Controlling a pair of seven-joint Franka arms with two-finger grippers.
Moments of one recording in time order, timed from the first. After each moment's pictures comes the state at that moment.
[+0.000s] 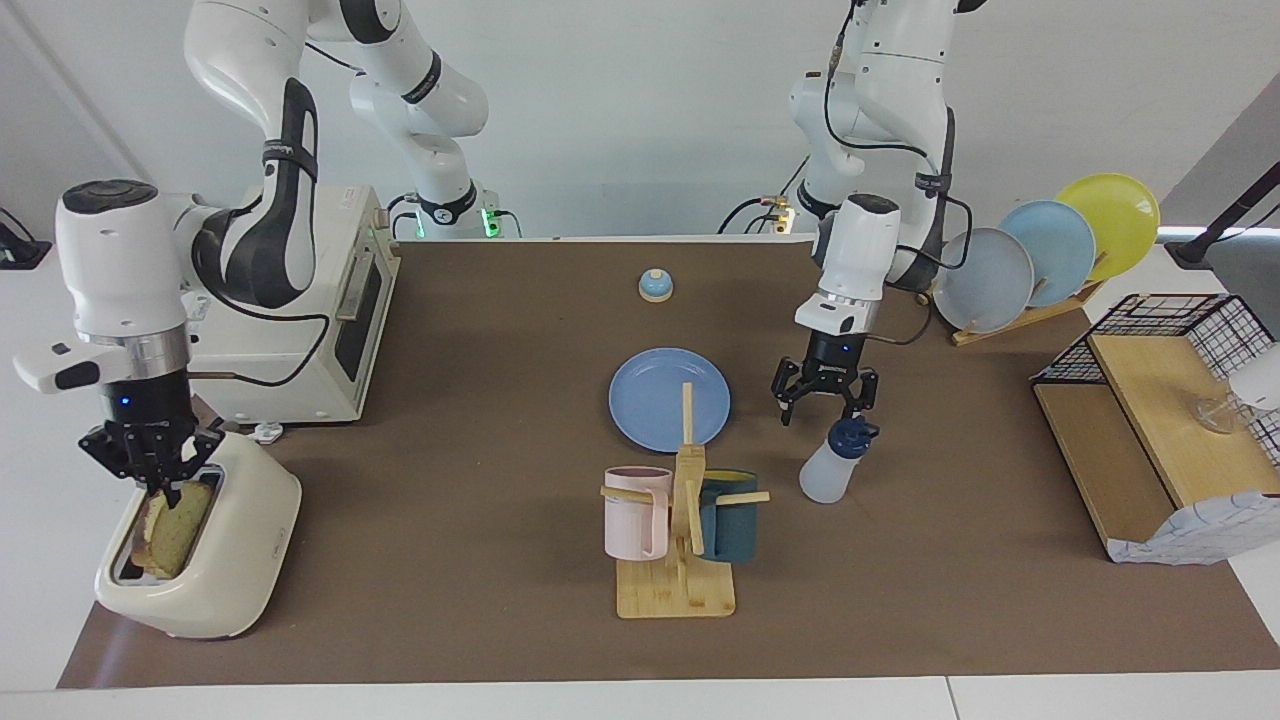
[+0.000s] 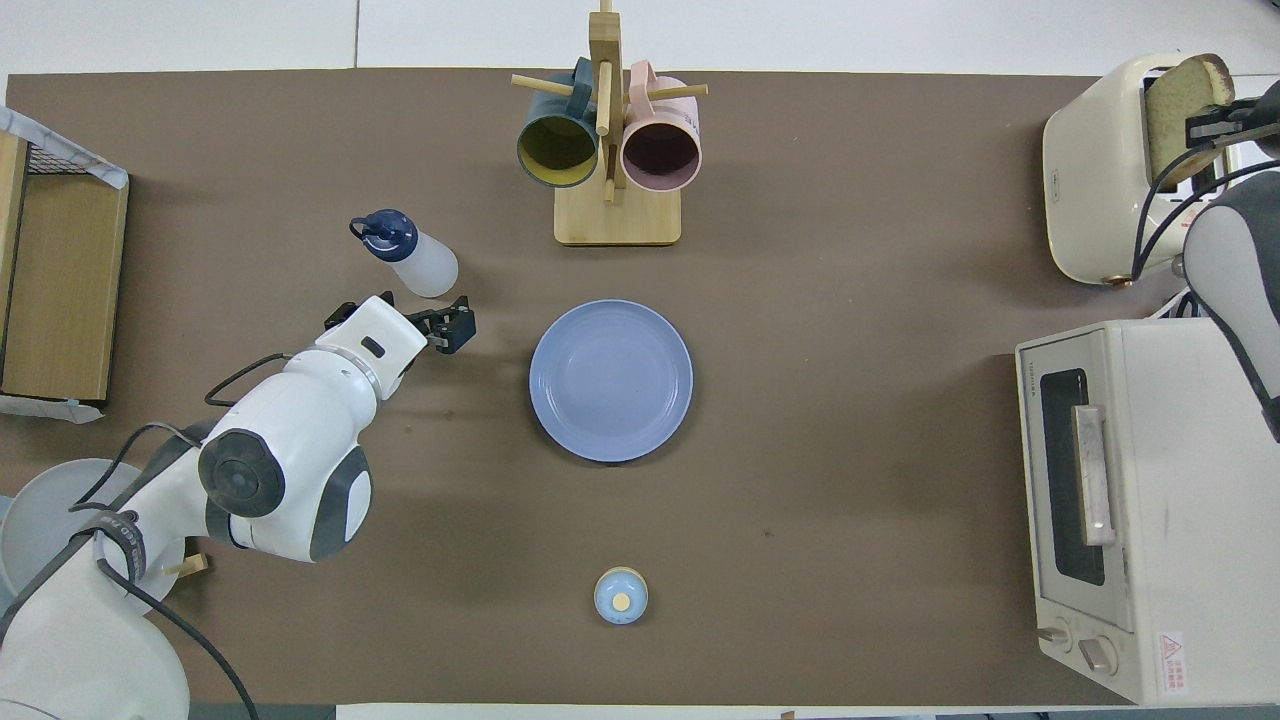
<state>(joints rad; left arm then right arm) -0.36 0.17 0.01 -2.40 0.00 3.22 -0.21 -0.16 0.32 0.00 -1.54 -0.20 2.28 -0.26</state>
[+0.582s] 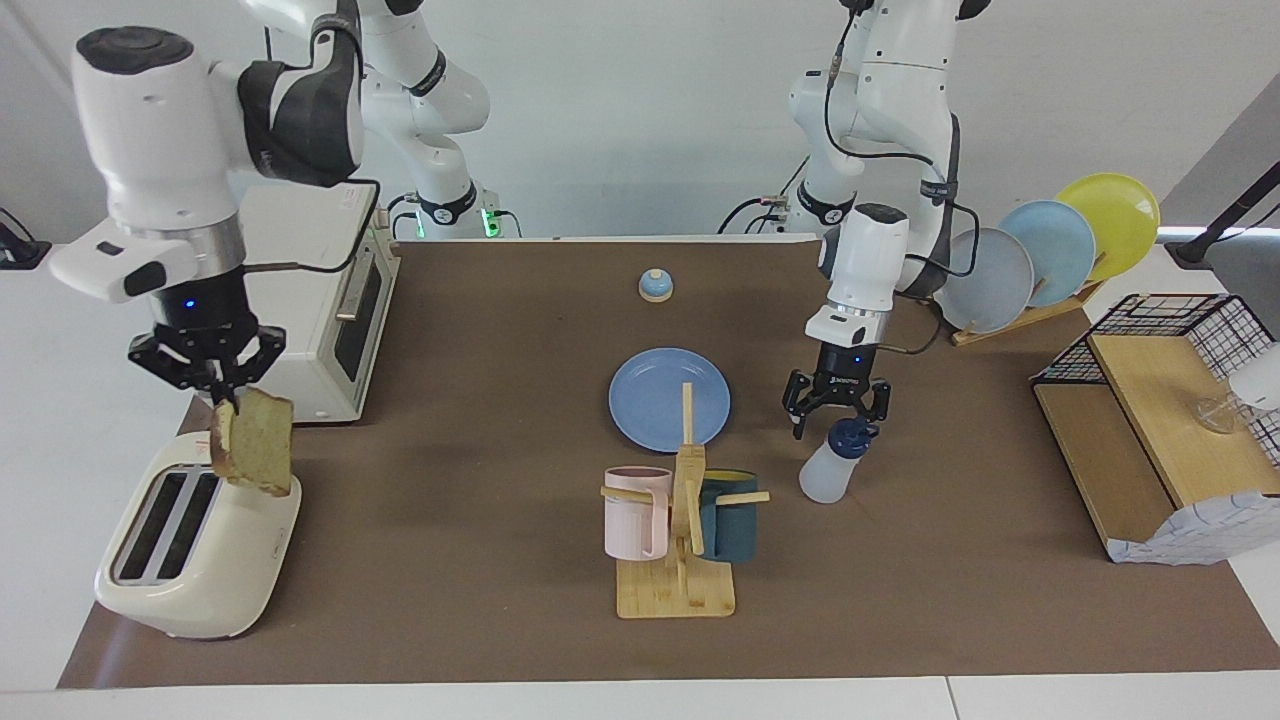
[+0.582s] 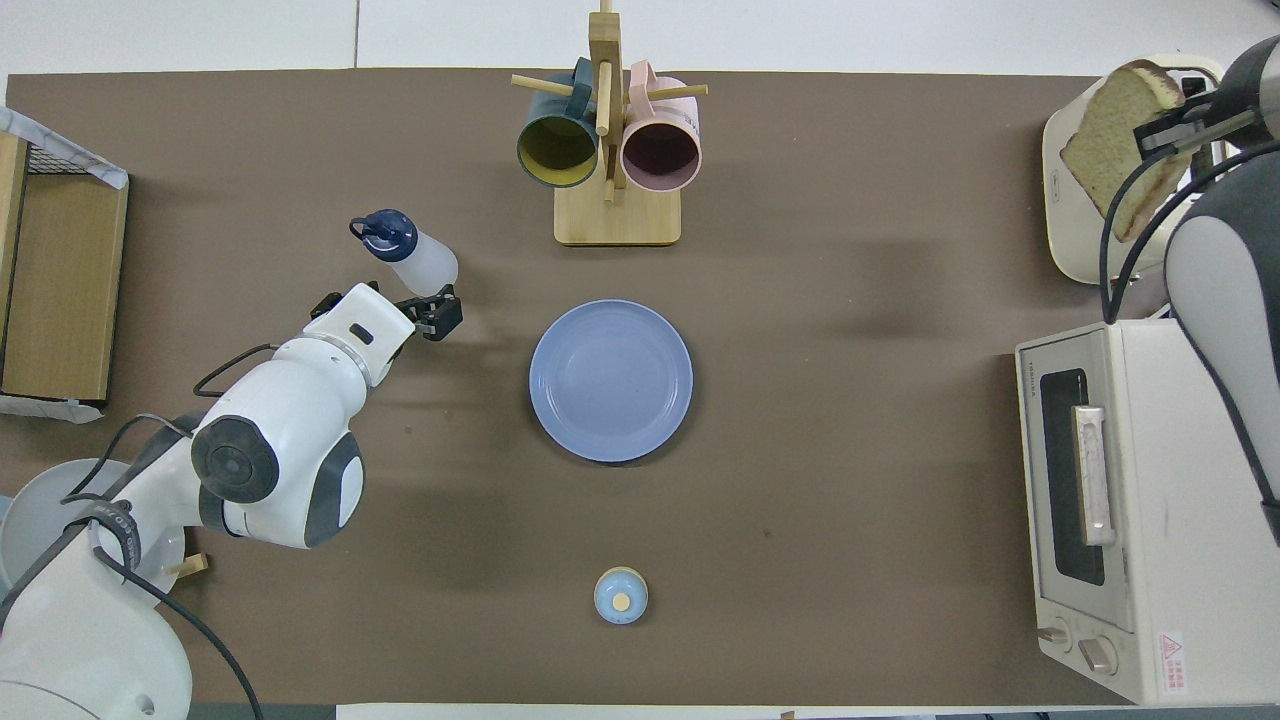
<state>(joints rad) -0.55 0.23 0.23 -2.35 0.00 3.21 -0.21 0.10 0.15 0.00 -1.47 -0.20 1.88 -0.21</state>
